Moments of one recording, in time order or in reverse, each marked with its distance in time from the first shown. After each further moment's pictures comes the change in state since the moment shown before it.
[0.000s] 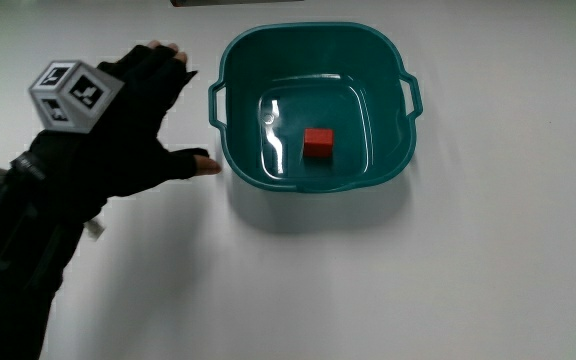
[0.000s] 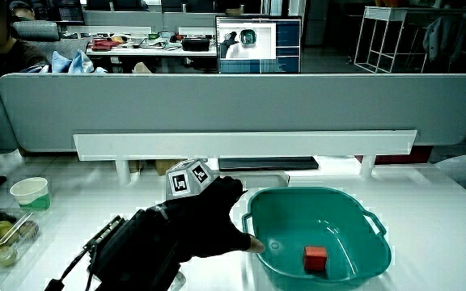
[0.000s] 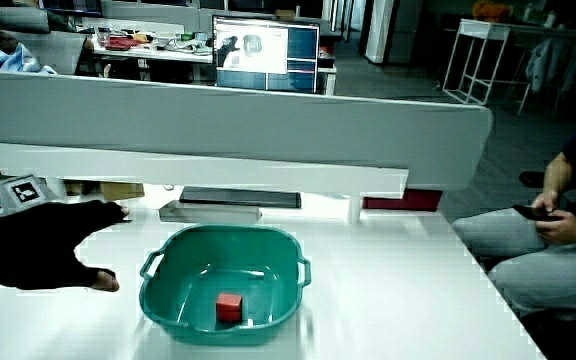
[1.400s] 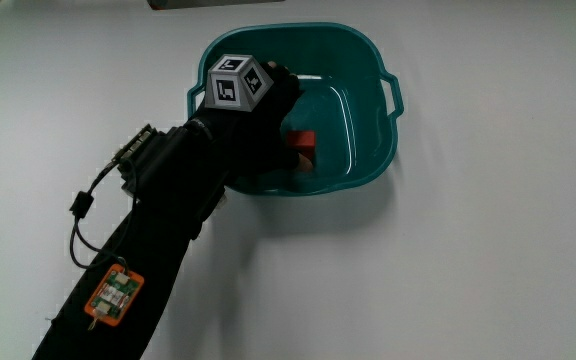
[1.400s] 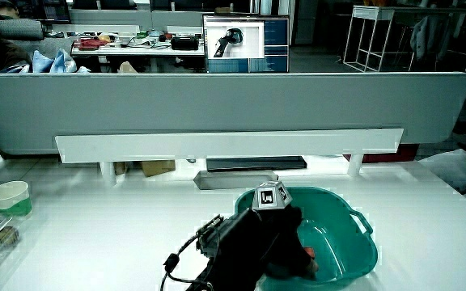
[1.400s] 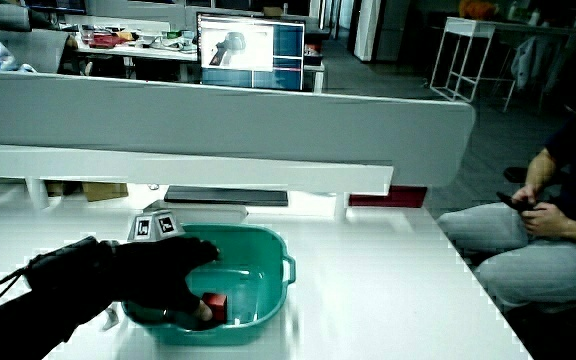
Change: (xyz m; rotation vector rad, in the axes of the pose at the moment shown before) arm 0.066 0.111 -0.090 -0.192 0.136 -0.003
